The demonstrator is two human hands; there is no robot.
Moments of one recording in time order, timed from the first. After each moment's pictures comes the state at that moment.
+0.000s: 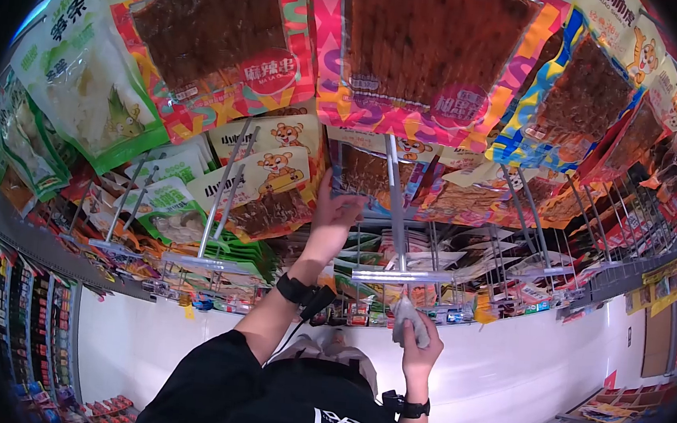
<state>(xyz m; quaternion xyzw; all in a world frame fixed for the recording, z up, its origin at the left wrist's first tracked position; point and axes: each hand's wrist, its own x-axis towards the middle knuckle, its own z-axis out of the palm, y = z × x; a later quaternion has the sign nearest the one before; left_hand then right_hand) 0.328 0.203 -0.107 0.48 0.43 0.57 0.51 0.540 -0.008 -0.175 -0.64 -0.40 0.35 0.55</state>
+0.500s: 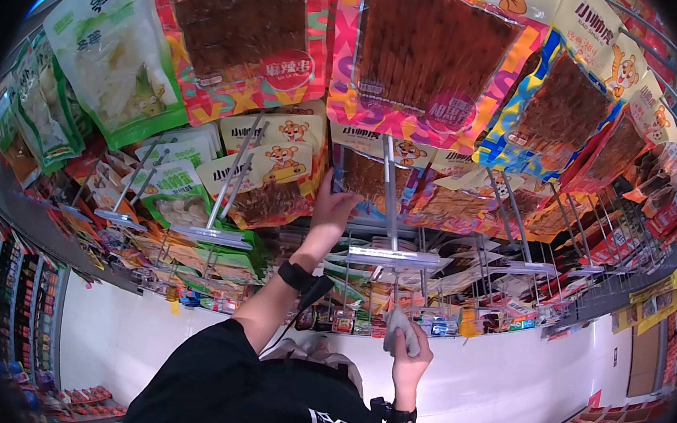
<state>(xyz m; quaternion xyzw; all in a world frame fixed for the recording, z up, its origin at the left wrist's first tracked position) 0.334 0.224 -0.120 0.45 0.43 0.58 0.52 0.553 -0.028 -0.177 -0.64 -0.43 0.30 0.56</state>
